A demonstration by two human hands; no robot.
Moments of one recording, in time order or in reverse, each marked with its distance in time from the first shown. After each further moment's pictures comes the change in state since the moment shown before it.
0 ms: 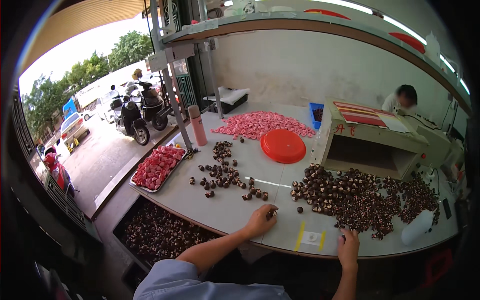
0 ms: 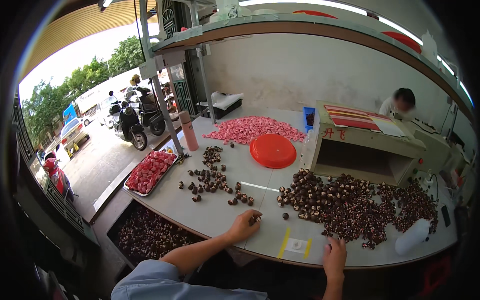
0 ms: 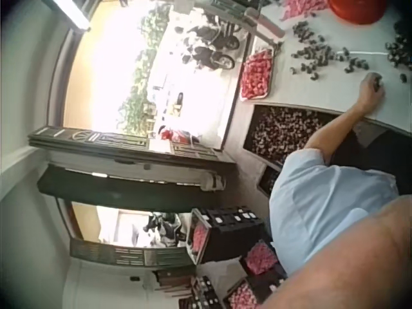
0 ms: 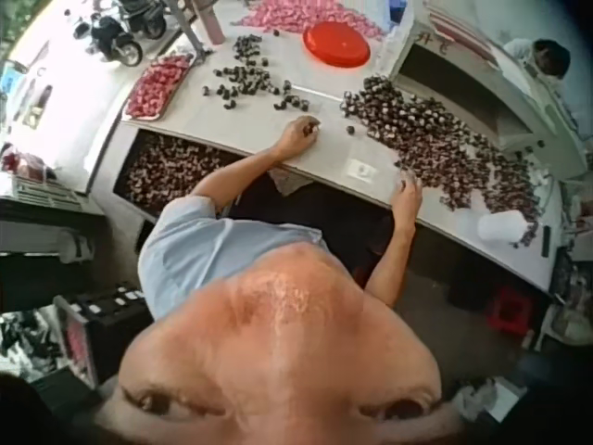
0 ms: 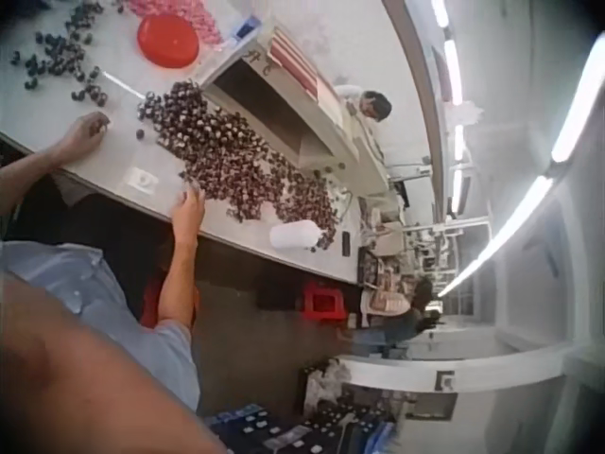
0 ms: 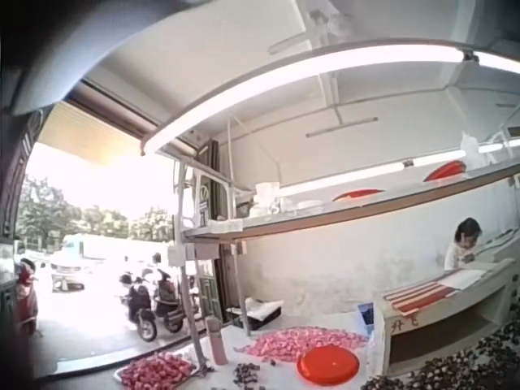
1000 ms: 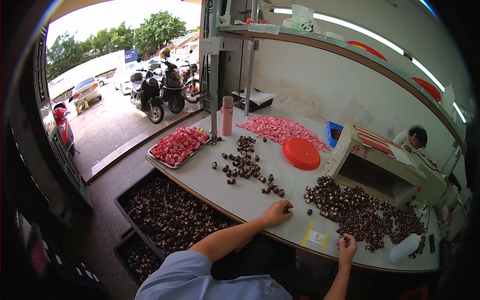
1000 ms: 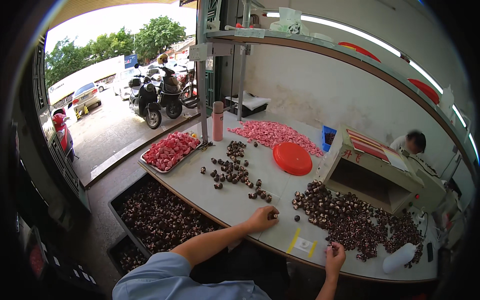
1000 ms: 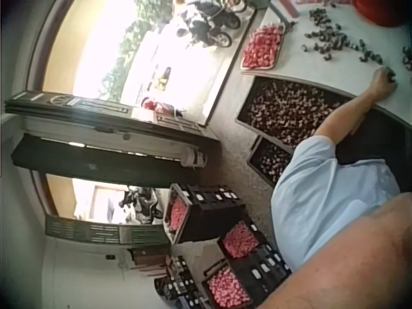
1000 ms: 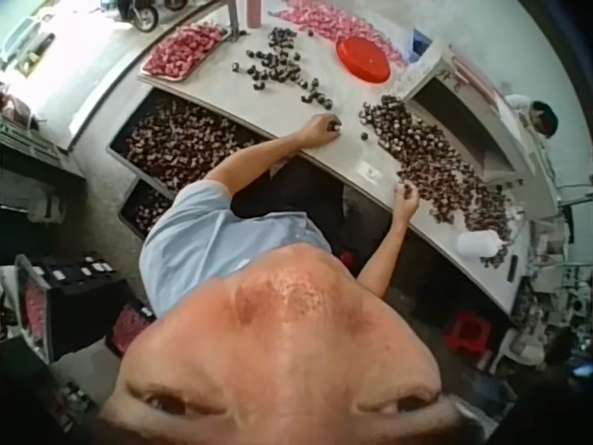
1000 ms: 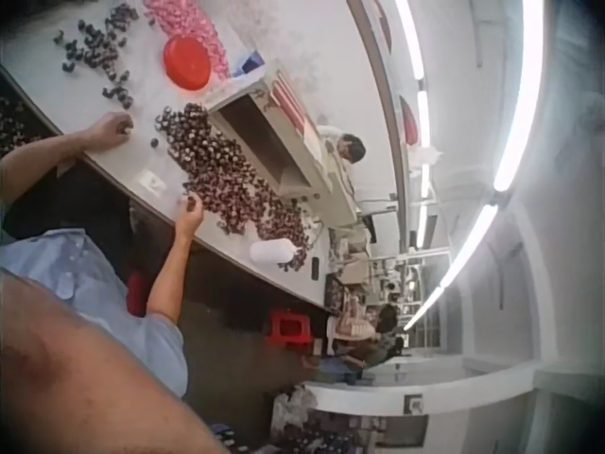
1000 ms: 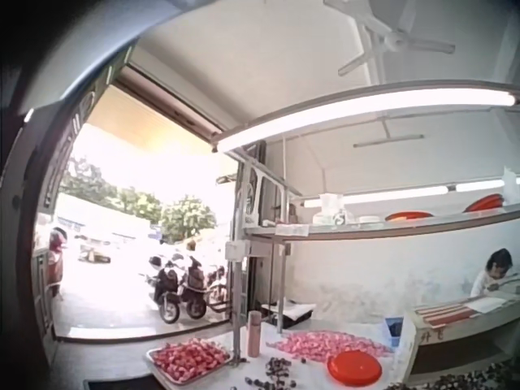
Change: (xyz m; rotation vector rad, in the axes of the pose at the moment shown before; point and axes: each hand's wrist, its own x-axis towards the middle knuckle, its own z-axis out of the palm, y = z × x) left_hand 0.005 -0.005 0.003 -0.070 -0.015 0.022; right_hand 0.004 0.036 0.030 0.580 0.031 0.233
